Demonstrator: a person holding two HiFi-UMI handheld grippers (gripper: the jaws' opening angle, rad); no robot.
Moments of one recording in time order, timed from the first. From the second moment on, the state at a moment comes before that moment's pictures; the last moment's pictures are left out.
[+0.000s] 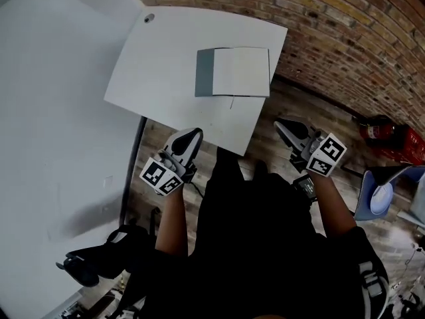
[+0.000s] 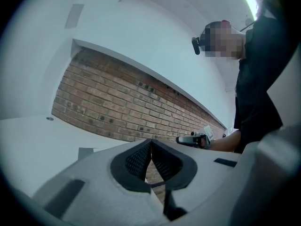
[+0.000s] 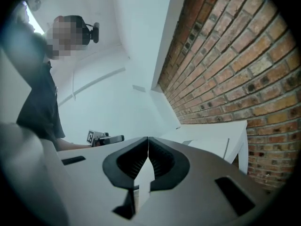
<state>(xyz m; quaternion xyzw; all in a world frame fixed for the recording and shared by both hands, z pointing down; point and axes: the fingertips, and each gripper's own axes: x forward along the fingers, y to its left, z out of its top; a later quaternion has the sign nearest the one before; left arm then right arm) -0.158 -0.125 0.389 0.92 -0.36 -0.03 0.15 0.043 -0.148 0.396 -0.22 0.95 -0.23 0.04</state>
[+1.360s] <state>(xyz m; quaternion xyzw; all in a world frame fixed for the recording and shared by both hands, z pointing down) -0.181 -0.261 0.554 0.78 -0.29 -0.10 0.54 0.067 -0.288 0.594 -0.42 0.77 -0.48 -0.01</state>
